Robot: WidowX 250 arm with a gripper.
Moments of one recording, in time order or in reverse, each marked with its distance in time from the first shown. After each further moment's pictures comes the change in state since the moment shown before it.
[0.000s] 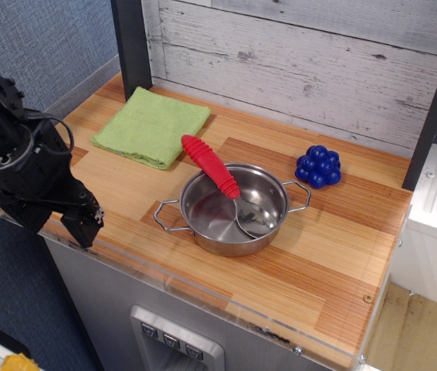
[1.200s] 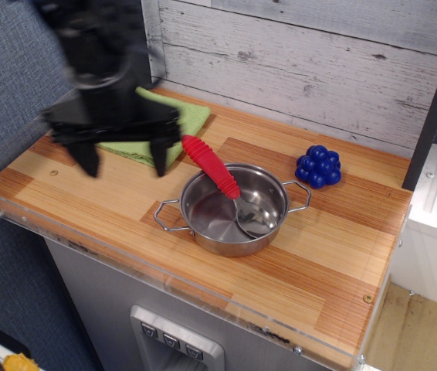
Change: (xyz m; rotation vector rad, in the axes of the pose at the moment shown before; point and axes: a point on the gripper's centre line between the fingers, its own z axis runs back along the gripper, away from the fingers) arm 0.066 -0.056 0.036 0.118 -0.032 0.414
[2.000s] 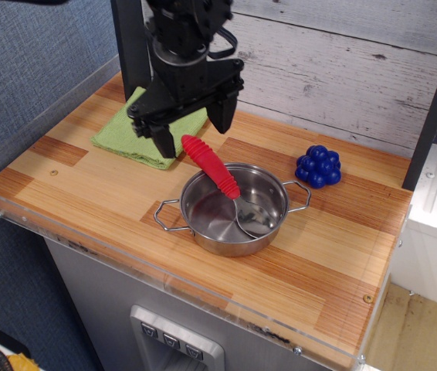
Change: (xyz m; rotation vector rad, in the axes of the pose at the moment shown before) arm 0.034 -0.045 -0.024 -0.013 -0.057 0.482
